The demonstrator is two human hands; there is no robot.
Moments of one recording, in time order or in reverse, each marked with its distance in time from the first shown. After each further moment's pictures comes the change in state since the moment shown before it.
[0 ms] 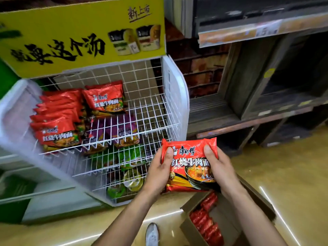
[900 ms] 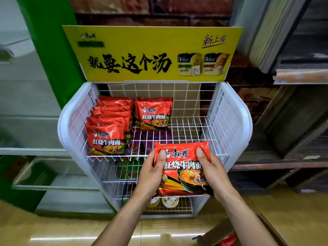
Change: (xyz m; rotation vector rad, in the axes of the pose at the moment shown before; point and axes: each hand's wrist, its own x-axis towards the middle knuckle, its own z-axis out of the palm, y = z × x) left_hand 0.019 0.044 -0.166 -0.098 0.205 0.135; right_hand 0.029 -0.059 0.178 -0.067 -0.300 -0.069
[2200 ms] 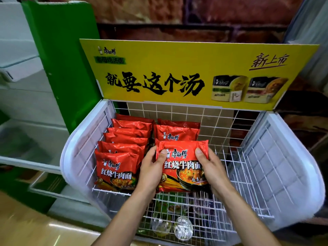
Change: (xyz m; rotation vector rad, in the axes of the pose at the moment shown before) left_hand 0.156 0.036 -0.047 -0.088 0.288 0.015; right_hand 0.173 -0.041 0.071 0.033 -0.137 0.006
